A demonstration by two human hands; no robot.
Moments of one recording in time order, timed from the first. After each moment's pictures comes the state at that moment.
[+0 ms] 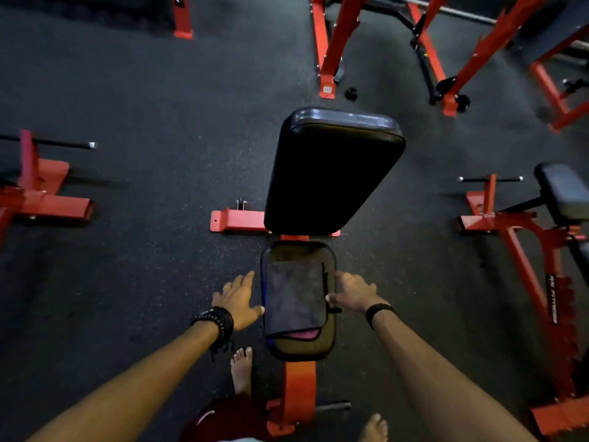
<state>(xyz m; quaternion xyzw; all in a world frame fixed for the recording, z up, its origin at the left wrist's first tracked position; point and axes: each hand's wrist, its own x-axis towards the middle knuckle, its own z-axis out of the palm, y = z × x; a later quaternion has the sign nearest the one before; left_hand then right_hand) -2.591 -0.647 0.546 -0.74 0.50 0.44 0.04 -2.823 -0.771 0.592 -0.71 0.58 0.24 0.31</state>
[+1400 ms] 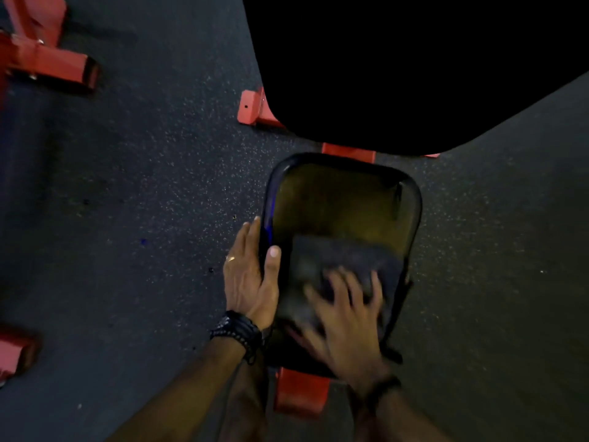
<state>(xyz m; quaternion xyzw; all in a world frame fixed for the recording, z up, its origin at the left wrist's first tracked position) -2.698 -0.684 0.302 -0.88 0.26 0.29 -0.27 -2.874 -0.727 0.281 -0.93 0.33 0.04 0.16</state>
